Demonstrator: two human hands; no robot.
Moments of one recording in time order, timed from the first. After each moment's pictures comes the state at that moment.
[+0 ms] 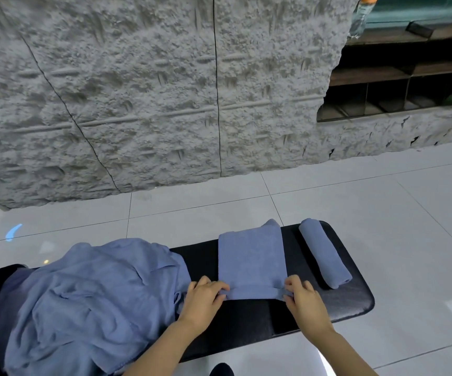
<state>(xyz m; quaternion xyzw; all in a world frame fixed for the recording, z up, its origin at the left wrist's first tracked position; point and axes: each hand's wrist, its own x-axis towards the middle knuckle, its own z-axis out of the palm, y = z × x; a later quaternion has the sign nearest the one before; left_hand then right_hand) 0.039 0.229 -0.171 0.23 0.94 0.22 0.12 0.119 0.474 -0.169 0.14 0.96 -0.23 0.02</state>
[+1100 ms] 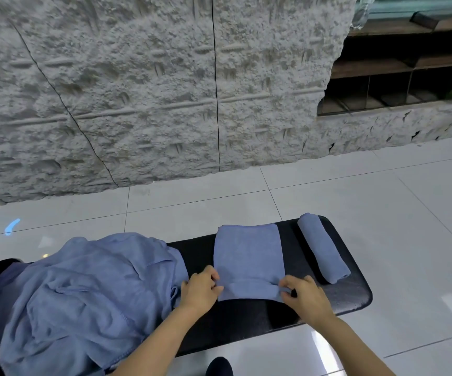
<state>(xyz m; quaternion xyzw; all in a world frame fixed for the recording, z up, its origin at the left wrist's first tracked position) 0.030 0.241 -0.166 0.10 0.94 0.26 0.18 0.112 0.484 -0.163 0.10 0.96 -0.24 0.07</state>
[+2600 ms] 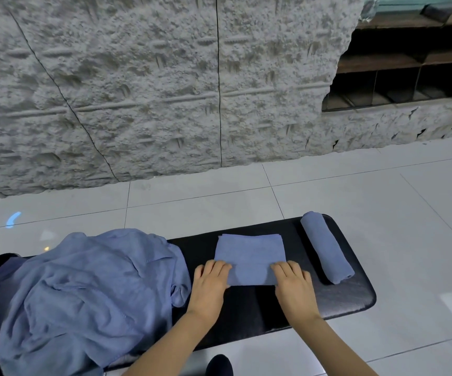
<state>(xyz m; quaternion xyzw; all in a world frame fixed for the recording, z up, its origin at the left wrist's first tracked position) 0.037 0.257 -0.177 0.25 0.96 0.12 0.06 0.092 0.459 -0.175 0.06 0.99 -0.08 -0.02</state>
